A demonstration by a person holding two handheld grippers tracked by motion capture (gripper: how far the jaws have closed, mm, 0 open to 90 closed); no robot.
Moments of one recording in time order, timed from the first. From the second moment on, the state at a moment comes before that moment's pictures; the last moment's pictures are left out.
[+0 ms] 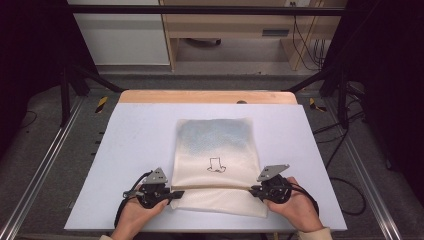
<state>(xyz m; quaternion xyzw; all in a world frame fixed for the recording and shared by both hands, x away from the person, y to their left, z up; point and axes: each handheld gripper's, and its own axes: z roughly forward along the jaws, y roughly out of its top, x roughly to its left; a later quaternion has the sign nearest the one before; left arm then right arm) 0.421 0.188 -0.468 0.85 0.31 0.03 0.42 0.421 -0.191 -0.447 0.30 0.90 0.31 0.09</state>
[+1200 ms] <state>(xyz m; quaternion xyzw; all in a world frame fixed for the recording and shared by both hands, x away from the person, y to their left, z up) 0.421 0.189 -0.467 0.85 0.31 0.03 0.42 0.410 -0.218 -0.453 0.33 0.89 0.30 0.09</state>
